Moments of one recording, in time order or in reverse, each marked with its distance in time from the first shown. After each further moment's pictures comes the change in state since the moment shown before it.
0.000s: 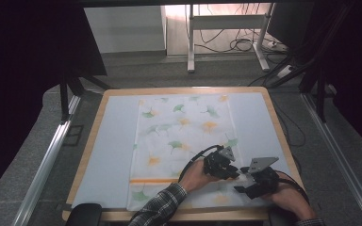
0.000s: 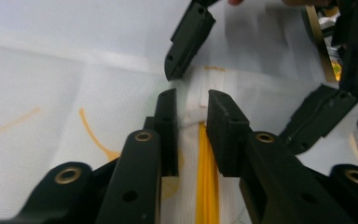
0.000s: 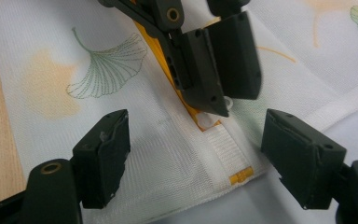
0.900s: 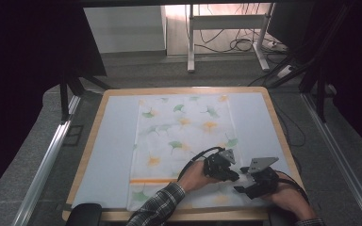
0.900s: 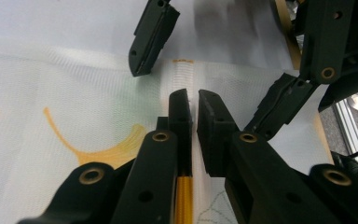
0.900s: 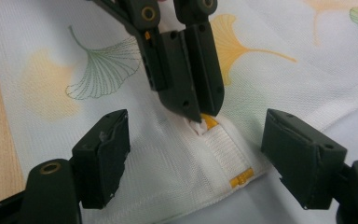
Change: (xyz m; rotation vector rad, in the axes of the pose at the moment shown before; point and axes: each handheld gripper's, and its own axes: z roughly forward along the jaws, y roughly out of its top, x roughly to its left) left arm -0.005 0.003 0.000 0.022 -0.072 0.035; right arm 0.000 0.000 0.001 -0.002 -0.002 0.002
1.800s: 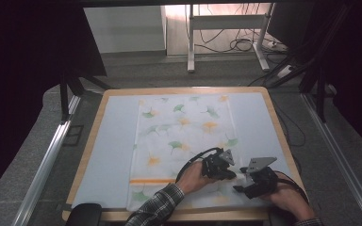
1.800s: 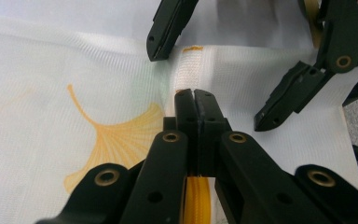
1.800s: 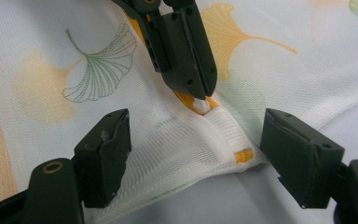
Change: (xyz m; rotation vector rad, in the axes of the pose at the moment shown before) left arm -0.006 -0.002 -0.008 0.050 0.097 0.002; right arm 0.003 0.003 0.001 0.022 -0.019 0.019
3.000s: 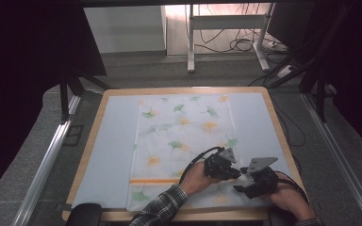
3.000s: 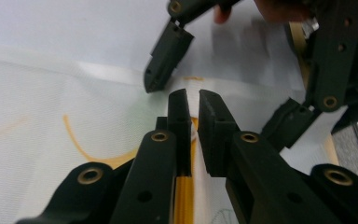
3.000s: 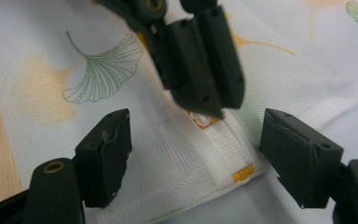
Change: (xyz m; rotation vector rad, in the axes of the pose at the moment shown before) left arm -0.001 0.004 0.006 -0.100 -0.021 -0.039; right arm -0.001 -0.002 0.000 -0.013 0.003 0.005
